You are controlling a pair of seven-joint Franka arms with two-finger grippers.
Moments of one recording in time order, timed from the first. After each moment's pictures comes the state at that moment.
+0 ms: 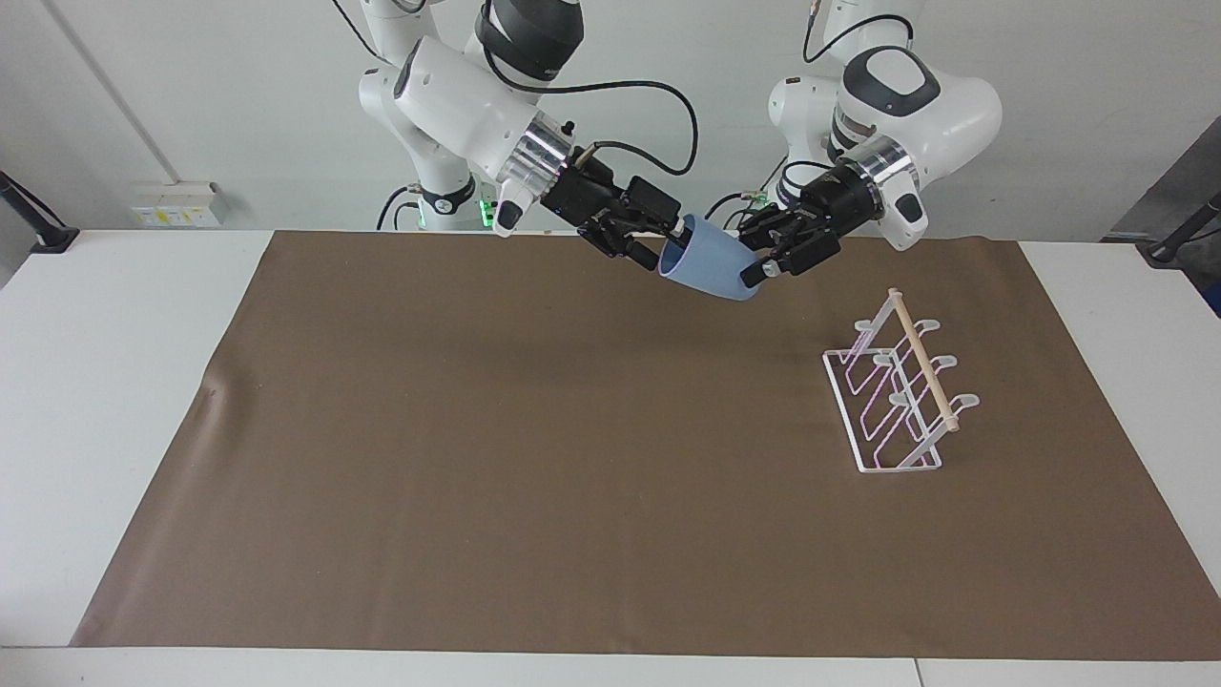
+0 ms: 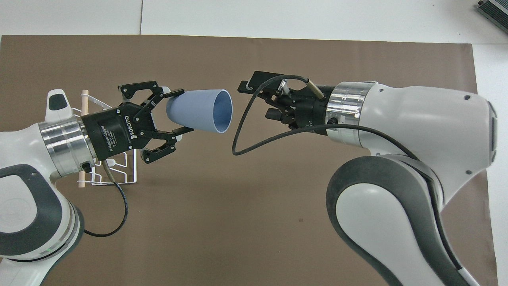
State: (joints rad) left arm -0.16 -0.20 -0.16 -2.11 -1.31 2.36 -0.88; right arm -0.17 0.06 0.61 -1.78 0.76 2.40 0.45
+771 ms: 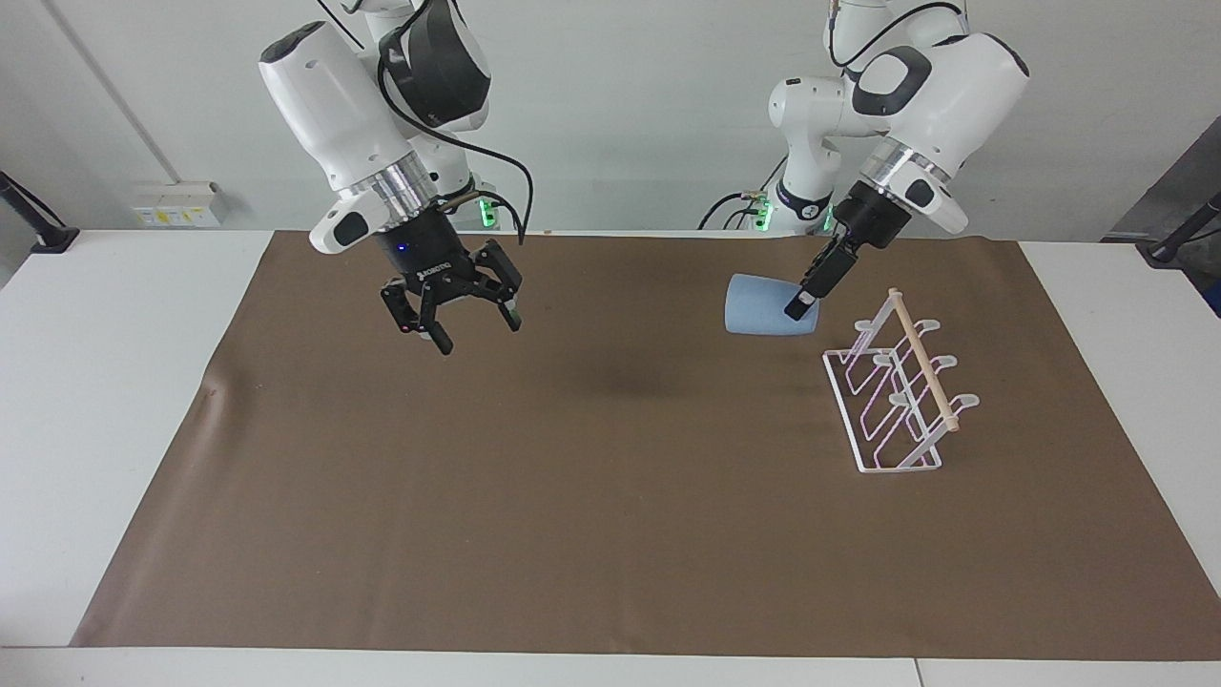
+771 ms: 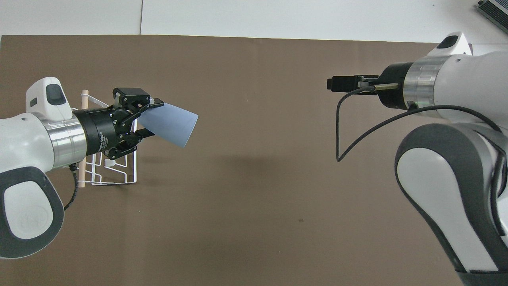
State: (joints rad) left arm -0.14 -0.20 -0.15 -2.09 -0.56 2.35 -0.88; right arm -0.18 0.05 0.39 -1.70 0.27 2.14 0.04
